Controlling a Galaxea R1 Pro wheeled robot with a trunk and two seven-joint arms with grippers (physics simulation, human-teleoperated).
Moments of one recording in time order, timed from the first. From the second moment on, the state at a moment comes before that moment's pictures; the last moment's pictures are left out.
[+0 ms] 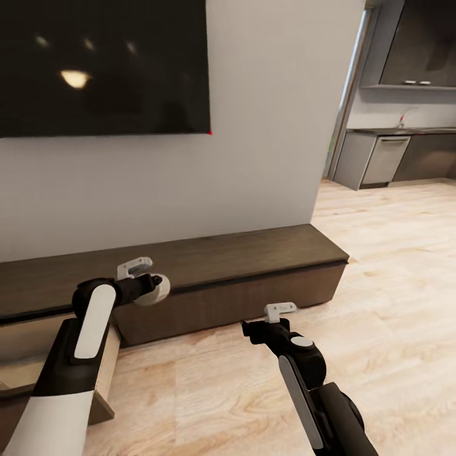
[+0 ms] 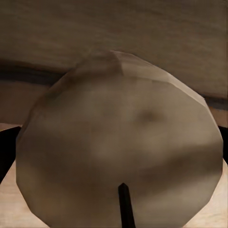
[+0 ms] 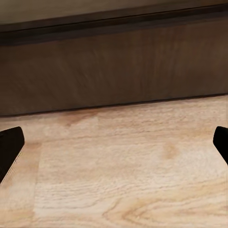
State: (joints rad) left arm -0.63 0.01 0.04 -1.56 0.71 1.04 0.60; right arm -0.34 0.13 0.28 -1.58 -0.12 0.81 -0.17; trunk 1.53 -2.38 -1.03
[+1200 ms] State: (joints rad) left arm -0.58 0.16 0.24 -1.59 0.72 1.04 0.56; right arm -0.34 0.13 0.28 -1.58 -0.12 0.81 -0.17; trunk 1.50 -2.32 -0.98
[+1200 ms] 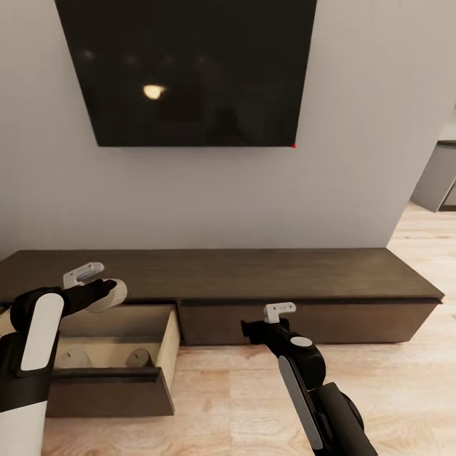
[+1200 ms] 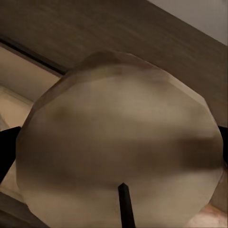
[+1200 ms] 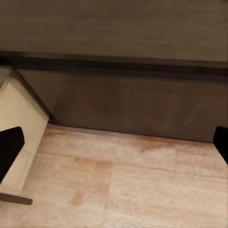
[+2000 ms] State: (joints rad) left arm -0.57 0.20 0.23 -1.59 0.72 1.04 0.55; right arm -0.34 0.13 0.28 -1.58 -0.12 0.65 -0.17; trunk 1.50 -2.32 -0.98
